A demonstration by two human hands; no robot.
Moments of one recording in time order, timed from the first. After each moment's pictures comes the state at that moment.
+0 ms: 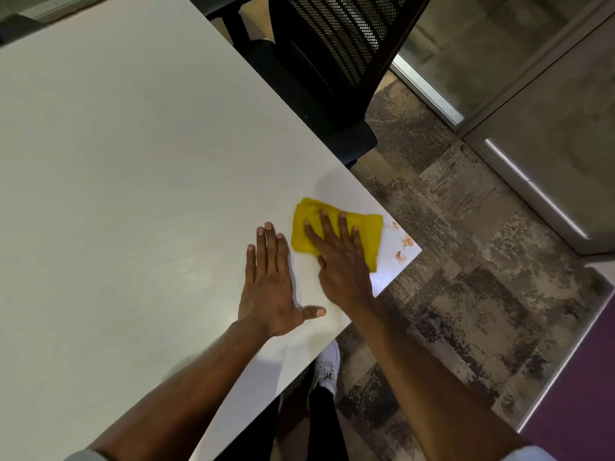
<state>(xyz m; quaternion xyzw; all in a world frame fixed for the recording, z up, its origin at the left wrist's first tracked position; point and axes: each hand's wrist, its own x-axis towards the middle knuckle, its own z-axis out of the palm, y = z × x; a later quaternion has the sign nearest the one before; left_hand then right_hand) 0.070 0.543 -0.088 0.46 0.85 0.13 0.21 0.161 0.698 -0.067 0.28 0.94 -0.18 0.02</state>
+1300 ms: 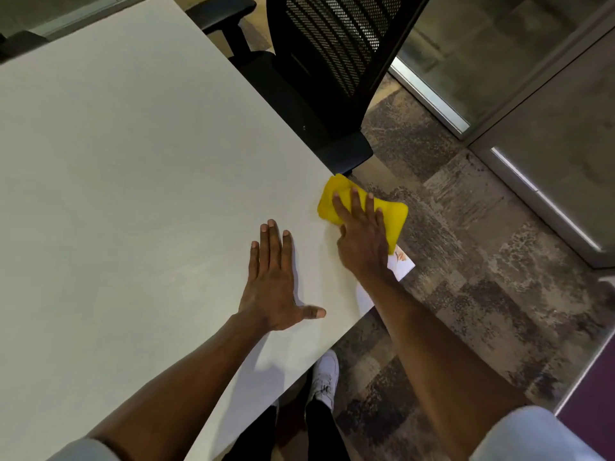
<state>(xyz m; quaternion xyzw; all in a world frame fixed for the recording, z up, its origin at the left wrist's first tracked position) 0.063 0.591 -0.069 0.45 0.85 0.07 0.28 0.141 0.788 -0.059 0.35 0.92 -0.15 0.03</state>
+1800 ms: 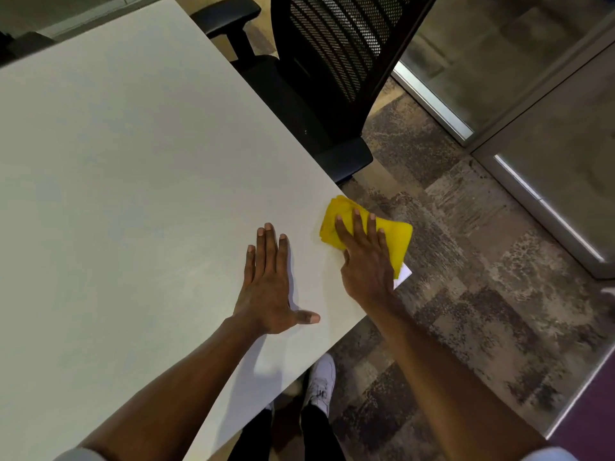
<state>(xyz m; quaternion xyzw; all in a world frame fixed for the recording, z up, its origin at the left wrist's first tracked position) 0.063 0.593 -0.070 0.43 0.86 0.06 0.28 0.178 0.777 -0.062 0.32 0.93 -0.16 0.03</state>
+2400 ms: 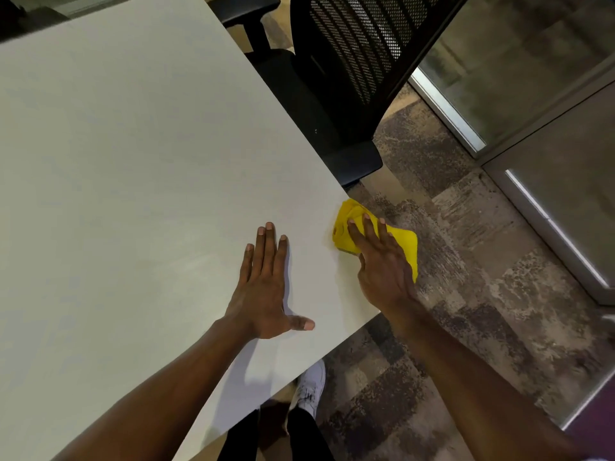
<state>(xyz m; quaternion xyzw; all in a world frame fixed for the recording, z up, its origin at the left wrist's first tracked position) 0.061 0.592 -0.064 0.43 0.85 0.06 0.29 0.187 0.811 -0.051 0.26 0.95 -0.15 0.06</state>
